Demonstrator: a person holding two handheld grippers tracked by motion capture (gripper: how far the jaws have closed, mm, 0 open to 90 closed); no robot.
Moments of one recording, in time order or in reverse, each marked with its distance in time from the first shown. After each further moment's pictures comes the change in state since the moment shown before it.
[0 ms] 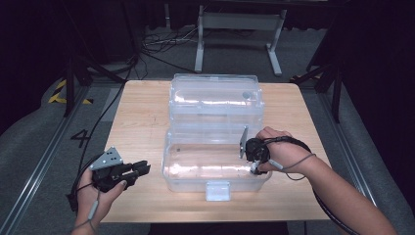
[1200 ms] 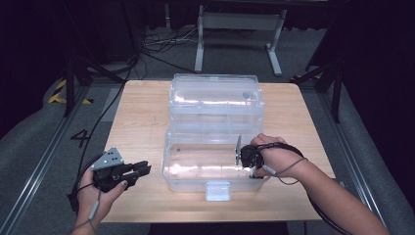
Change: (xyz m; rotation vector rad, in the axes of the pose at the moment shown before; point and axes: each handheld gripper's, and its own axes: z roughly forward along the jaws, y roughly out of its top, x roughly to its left) left arm 0.000 0.000 0.002 0.006 -0.005 0.001; right arm 0.001 0.007 0.029 0.057 0.017 -0.017
